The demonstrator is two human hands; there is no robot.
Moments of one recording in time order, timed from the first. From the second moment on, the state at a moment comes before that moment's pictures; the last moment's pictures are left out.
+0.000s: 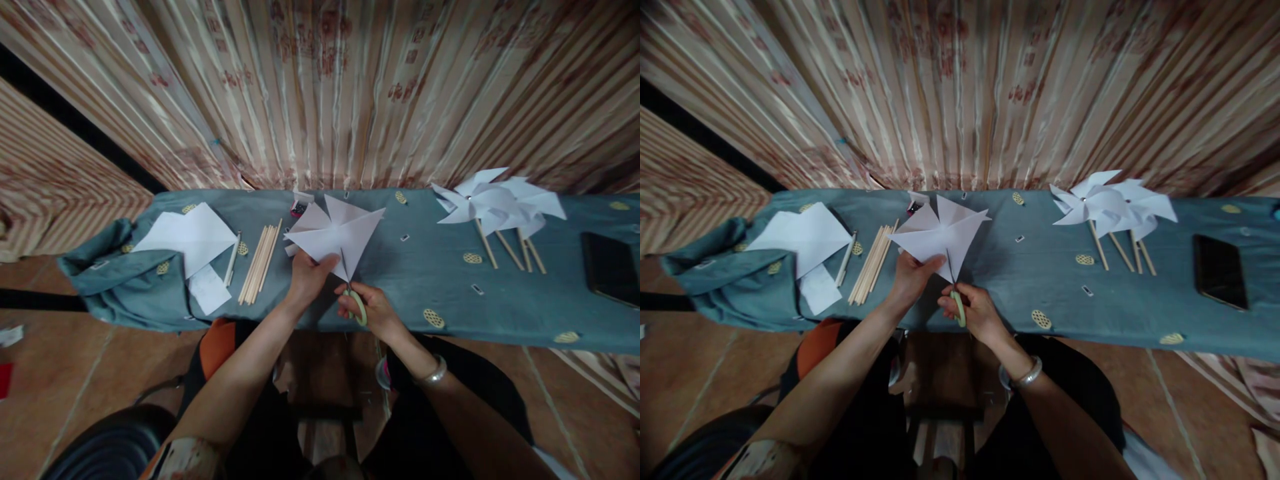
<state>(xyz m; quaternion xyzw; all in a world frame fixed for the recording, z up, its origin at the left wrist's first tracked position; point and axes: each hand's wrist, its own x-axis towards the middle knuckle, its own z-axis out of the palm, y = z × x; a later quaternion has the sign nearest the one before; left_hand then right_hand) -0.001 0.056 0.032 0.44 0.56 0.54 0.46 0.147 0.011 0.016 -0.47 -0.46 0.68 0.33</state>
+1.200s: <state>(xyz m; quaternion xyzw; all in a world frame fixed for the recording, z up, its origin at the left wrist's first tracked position) 0.003 0.049 0.033 0.43 0.54 0.54 0.48 0.149 0.016 0.017 -0.48 -0.42 0.70 0.33</state>
